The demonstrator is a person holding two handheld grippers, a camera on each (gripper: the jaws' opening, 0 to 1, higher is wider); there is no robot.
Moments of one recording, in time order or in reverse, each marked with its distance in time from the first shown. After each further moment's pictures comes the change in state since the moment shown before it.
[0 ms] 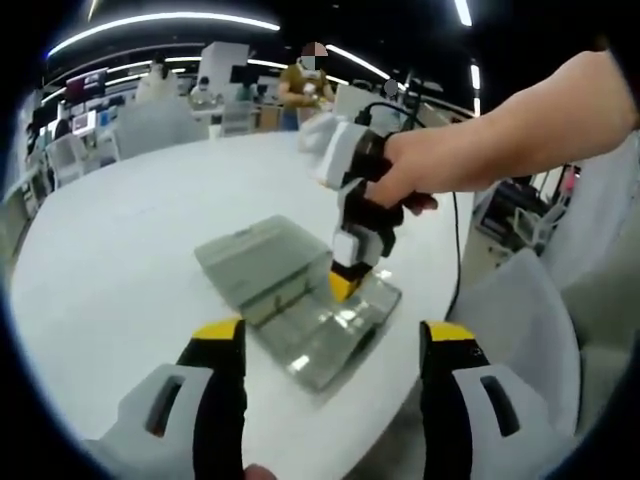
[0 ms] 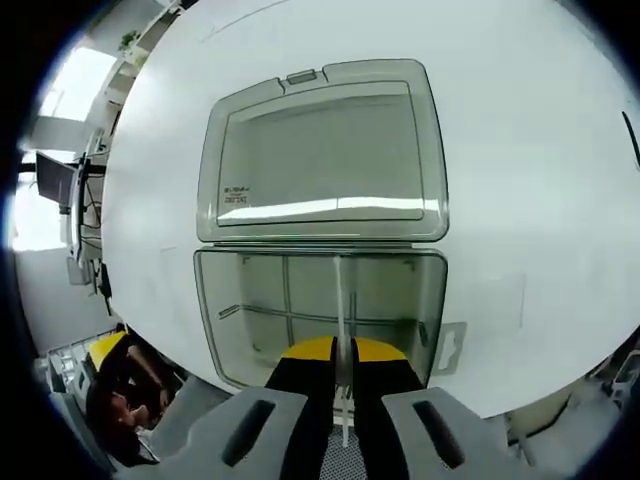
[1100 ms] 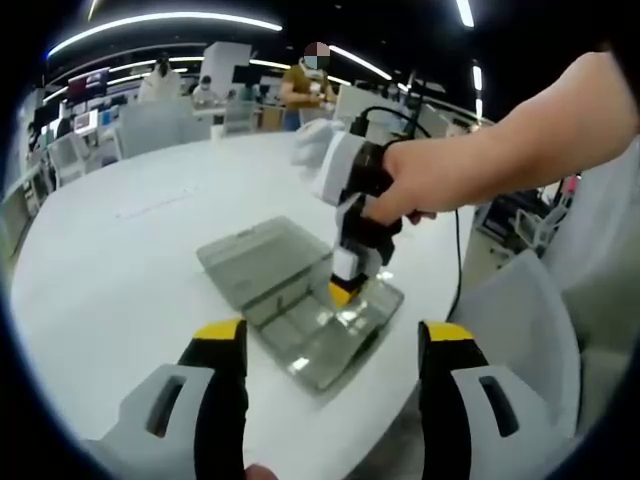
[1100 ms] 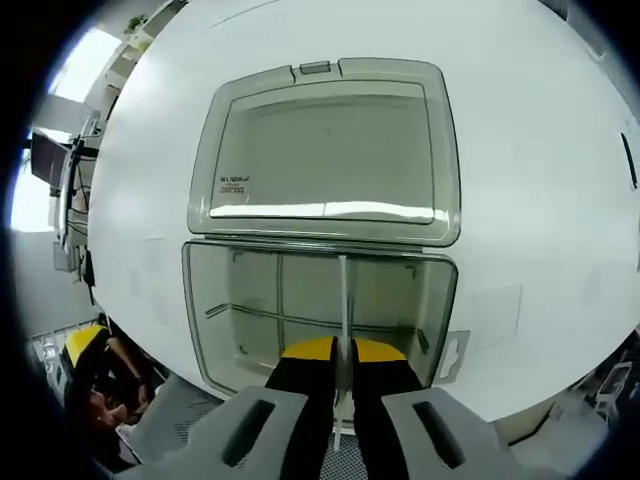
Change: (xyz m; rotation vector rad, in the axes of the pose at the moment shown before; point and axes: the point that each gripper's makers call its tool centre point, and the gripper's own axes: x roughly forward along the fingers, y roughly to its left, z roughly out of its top) left arm 0.000 0.001 0.002 -0.006 -0.002 0.006; right arm 0.009 -0.004 0.005 -0.062 -0.015 -0.076
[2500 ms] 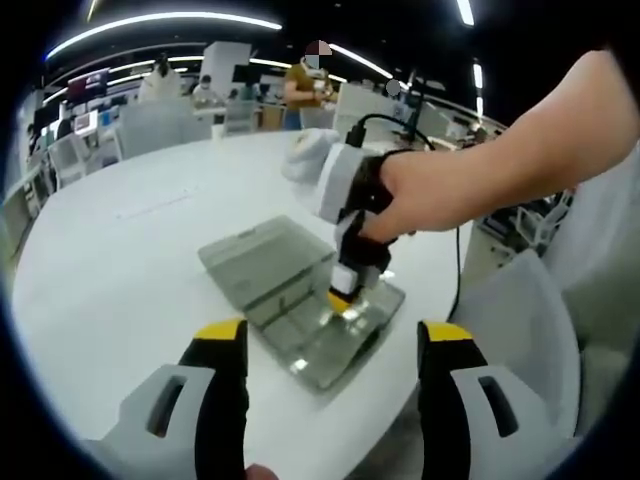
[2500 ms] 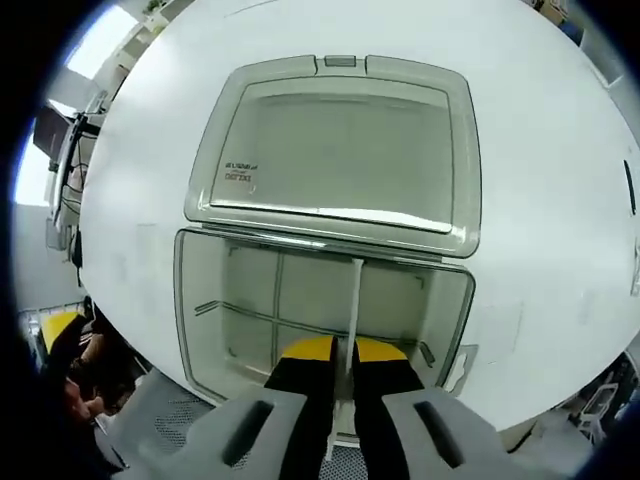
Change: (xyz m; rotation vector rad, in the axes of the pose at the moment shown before) left arm 0.000 0.001 0.001 0.006 0.008 0.004; right arm 0.007 0.002 -0.001 -0.087 -0.028 -0.038
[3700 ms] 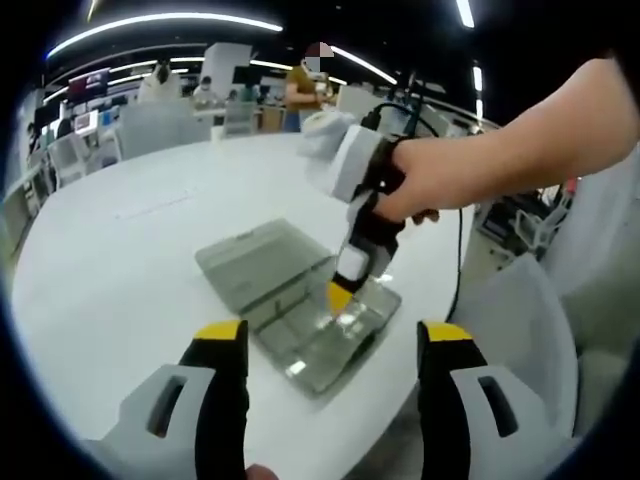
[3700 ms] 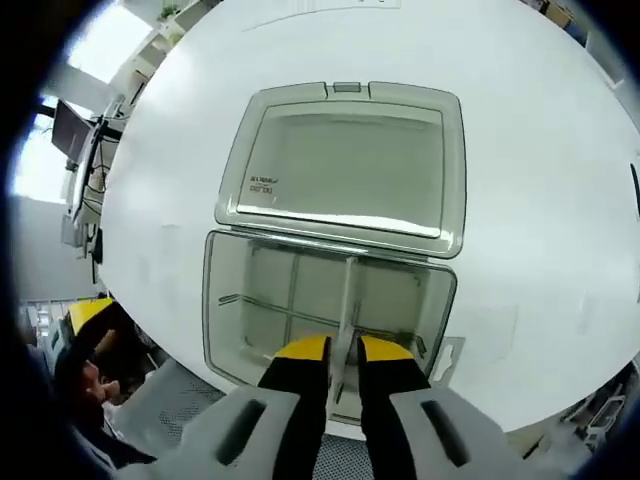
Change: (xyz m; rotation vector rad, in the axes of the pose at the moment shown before) left arm 0.000 -0.005 0.003 -0.006 -0.011 -0.004; right arm -0.014 -0.003 0.007 -0.021 -0.042 0.079
